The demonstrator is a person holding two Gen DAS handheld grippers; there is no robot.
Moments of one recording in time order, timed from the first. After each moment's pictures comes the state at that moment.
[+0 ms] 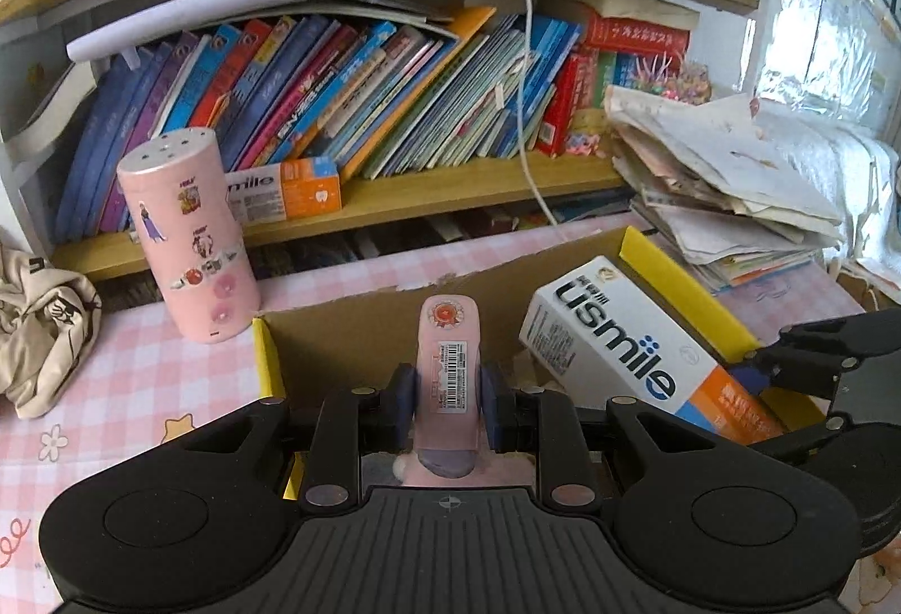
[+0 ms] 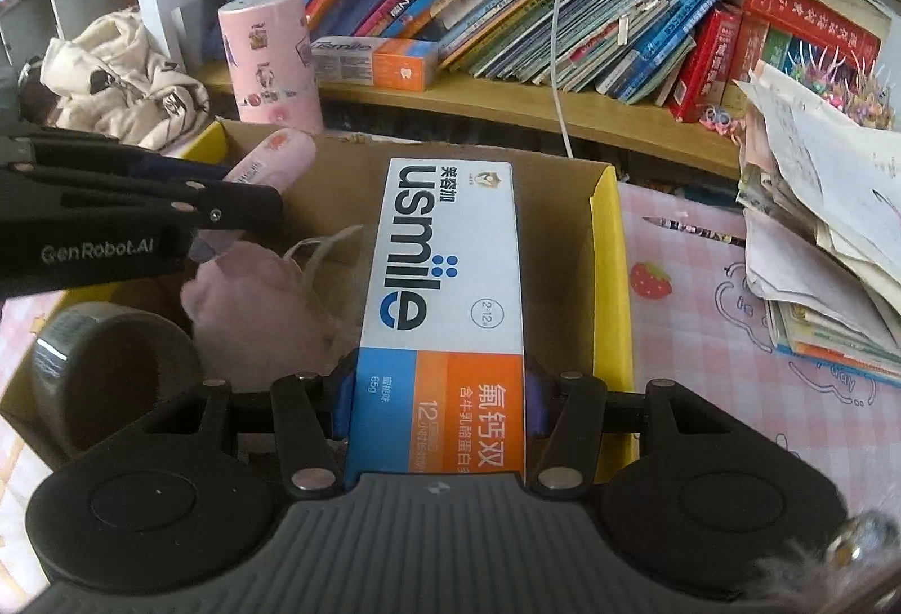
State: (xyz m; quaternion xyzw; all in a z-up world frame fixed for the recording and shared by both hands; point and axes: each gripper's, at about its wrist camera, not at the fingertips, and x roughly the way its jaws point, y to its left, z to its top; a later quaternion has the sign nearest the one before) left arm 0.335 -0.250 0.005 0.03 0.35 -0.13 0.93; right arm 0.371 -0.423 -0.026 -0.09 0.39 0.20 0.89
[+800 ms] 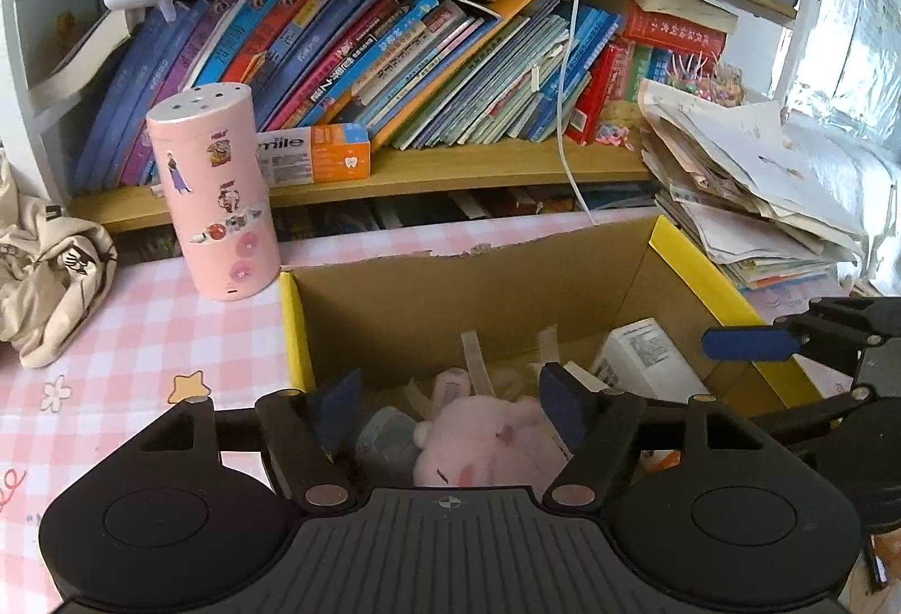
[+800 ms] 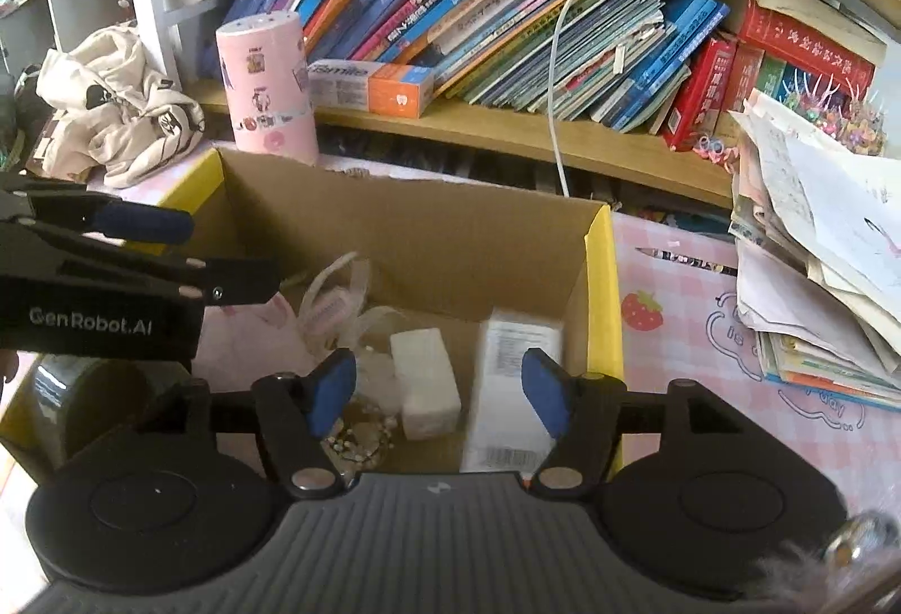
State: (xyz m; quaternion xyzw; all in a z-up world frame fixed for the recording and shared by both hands) left arm 0.331 -0.239 0.001 0.00 0.37 -0.11 0.92; right arm 0.372 -0.420 -0.013 -0.09 0.37 0.20 0.90
